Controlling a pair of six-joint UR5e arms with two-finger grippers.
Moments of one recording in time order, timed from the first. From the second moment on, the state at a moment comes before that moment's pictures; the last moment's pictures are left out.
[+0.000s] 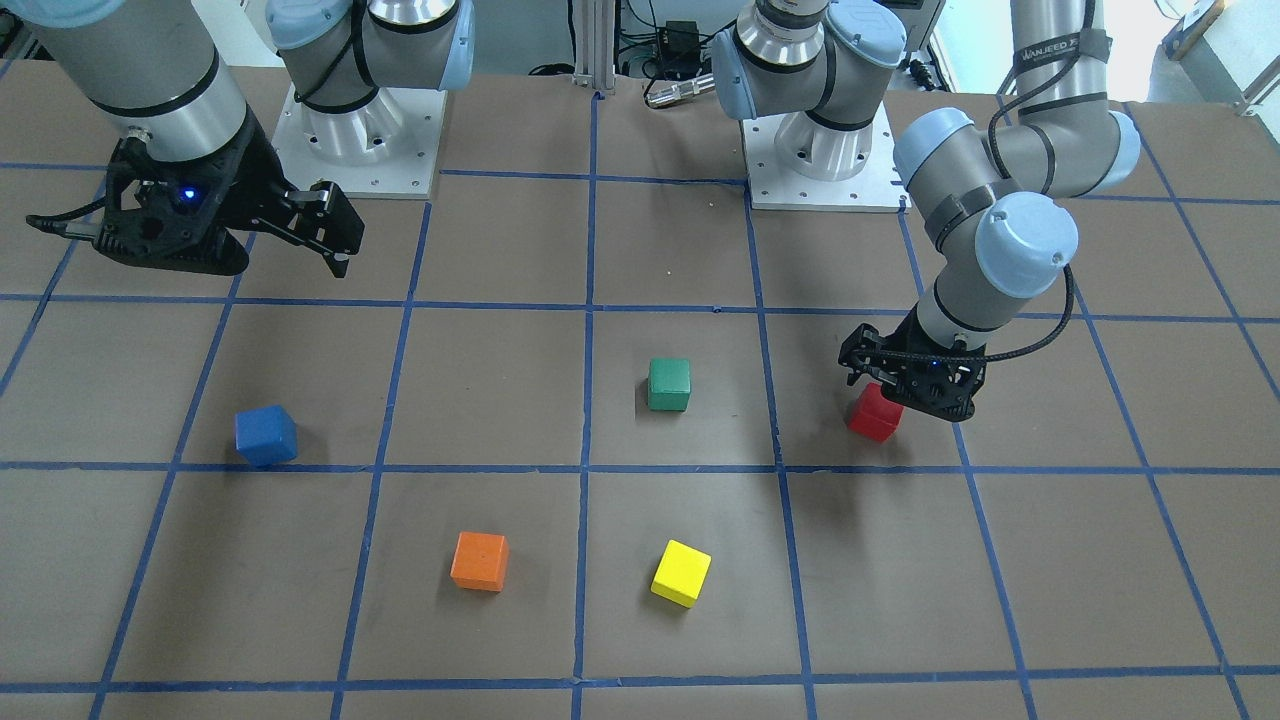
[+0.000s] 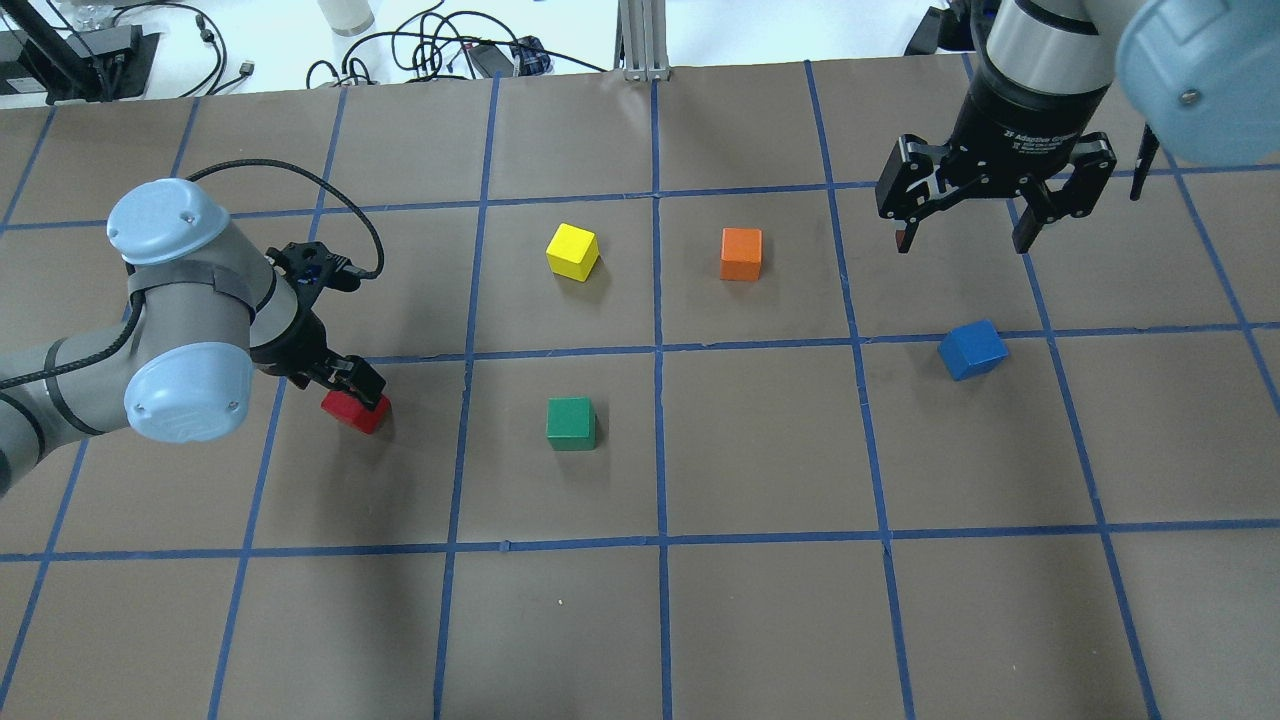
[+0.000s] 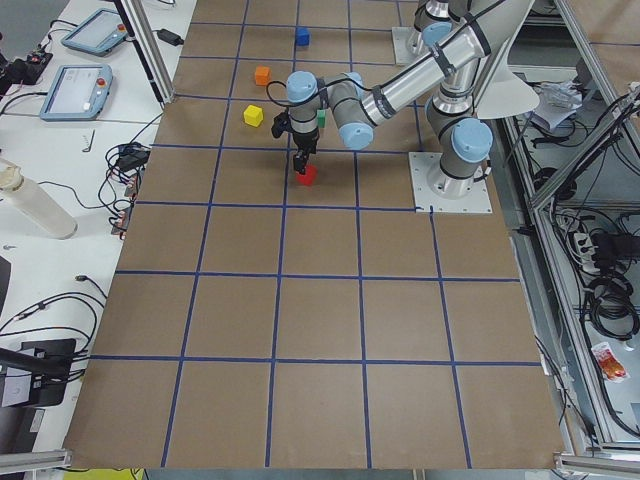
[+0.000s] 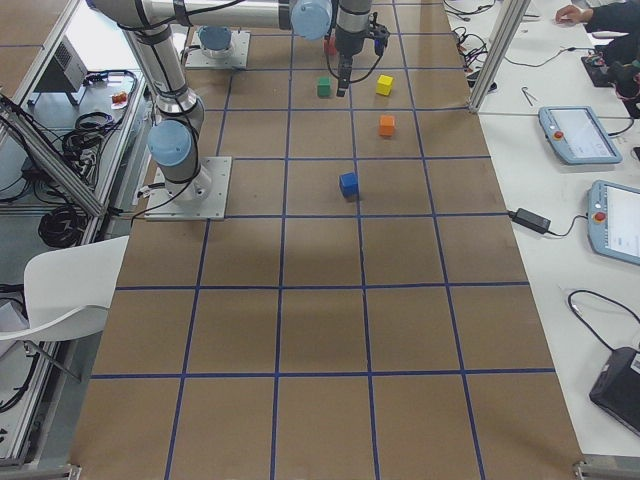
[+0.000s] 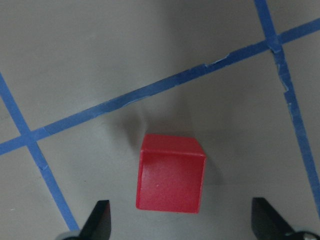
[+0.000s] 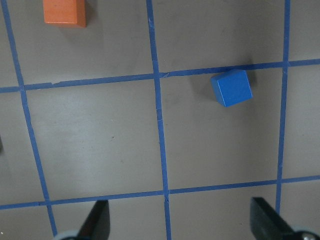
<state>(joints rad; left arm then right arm) -1.32 -1.76 -2.09 -0.93 1.58 0.60 1.55 -1.53 1.55 -1.50 -1.59 0.06</state>
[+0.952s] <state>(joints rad) -1.36 -1.81 -2.08 -0.82 1.58 0.50 1.55 -1.54 1.55 -1.53 -1.59 0.06</state>
